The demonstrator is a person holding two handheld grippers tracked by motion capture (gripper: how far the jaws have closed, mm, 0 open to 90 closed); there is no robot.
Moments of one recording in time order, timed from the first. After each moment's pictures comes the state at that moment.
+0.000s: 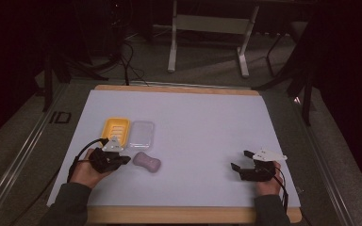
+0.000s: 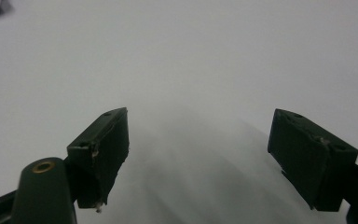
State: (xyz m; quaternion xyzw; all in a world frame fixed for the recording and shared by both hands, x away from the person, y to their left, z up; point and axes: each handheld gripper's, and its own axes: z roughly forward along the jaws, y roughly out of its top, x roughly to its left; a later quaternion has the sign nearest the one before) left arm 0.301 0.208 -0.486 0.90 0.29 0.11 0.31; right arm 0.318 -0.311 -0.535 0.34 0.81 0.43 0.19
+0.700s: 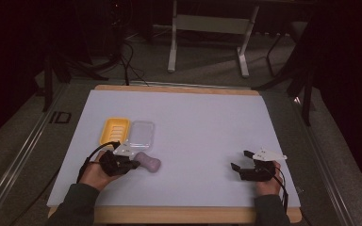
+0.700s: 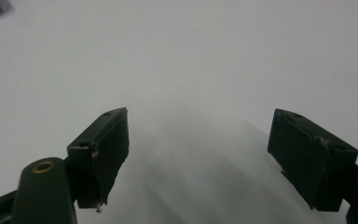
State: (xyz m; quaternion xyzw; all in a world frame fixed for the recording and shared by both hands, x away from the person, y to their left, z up) left arm 0.299 0.181 -0.492 0.91 0.26 0.09 0.31; right arm 0.319 -0.311 -0.535 0.35 0.81 0.43 0.19
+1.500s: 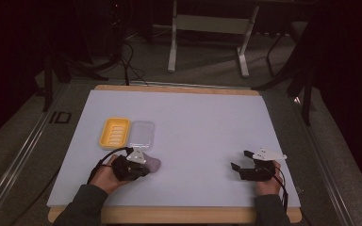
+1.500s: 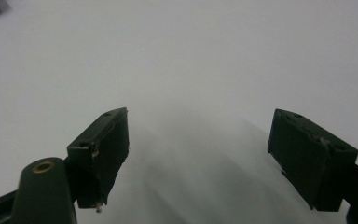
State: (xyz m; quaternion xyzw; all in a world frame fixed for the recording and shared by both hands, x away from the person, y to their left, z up) left arm 0.297 0.150 -0.509 0.93 0.21 0.05 0.30; right arm 0.320 -0.311 -0.535 0.35 0.81 0.43 0.19
